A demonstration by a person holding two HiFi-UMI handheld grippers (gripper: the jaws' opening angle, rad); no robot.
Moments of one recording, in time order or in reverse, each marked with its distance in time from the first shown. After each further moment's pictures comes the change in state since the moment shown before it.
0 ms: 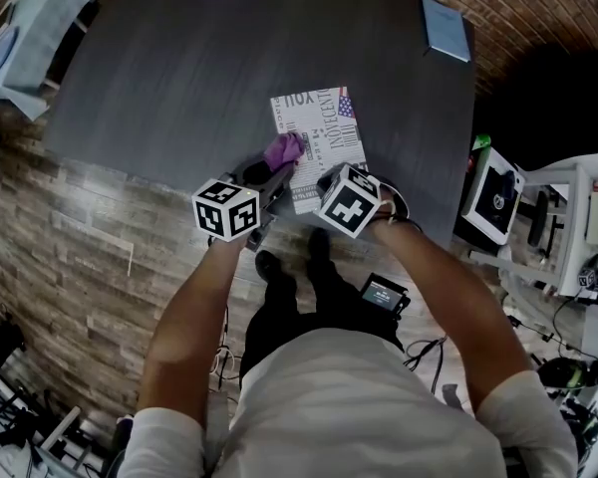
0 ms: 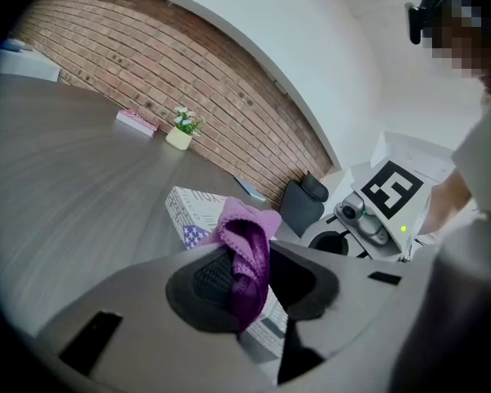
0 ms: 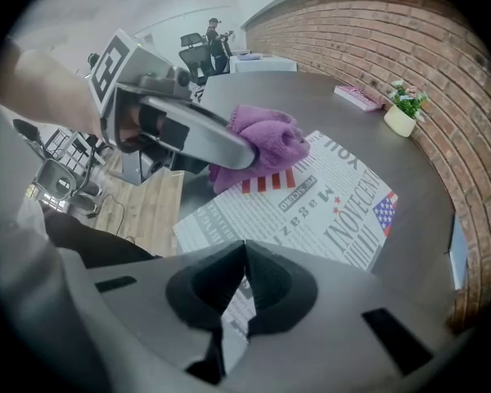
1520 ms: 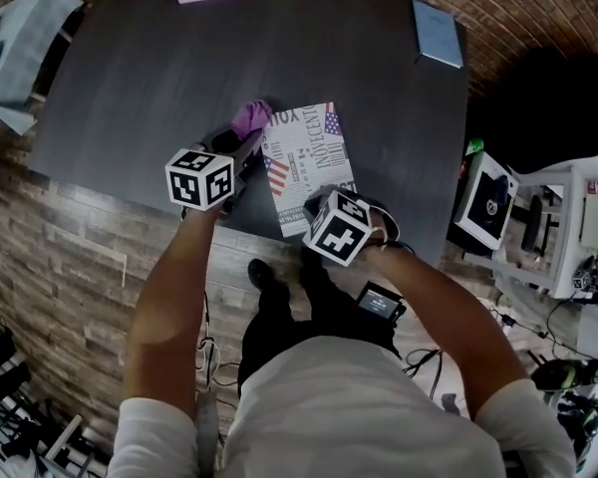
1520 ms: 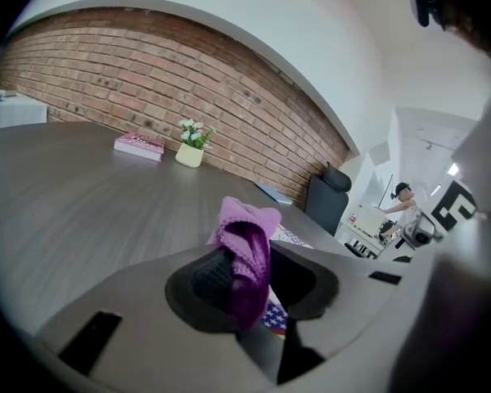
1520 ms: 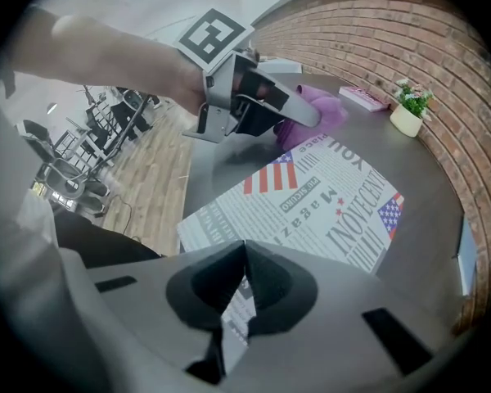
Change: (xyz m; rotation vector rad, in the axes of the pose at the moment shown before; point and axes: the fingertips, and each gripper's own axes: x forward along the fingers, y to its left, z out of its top) left arm 0.034 0.078 0.073 0.141 0.027 0.126; right arm 0.002 0.002 -0.002 -0.010 -0.013 0.051
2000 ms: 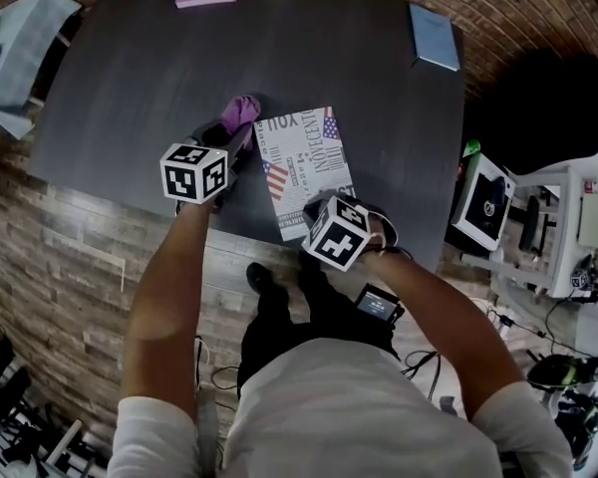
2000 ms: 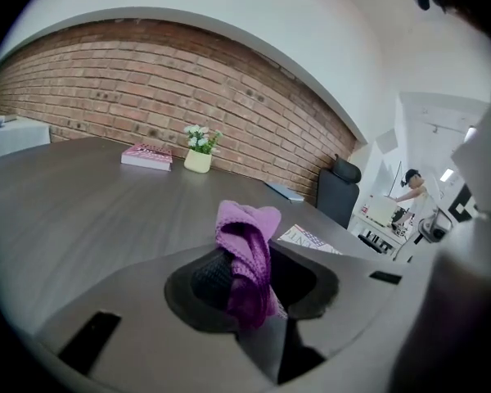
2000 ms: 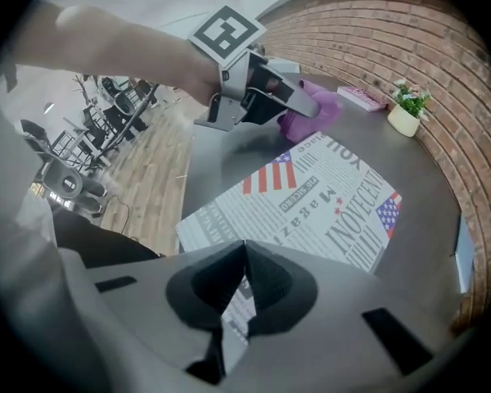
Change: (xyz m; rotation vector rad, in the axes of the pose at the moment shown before) left arm -0.002 0.027 0.015 0.069 0.020 0.077; right arm 0.000 0.000 0.001 0.009 0.002 -0.016
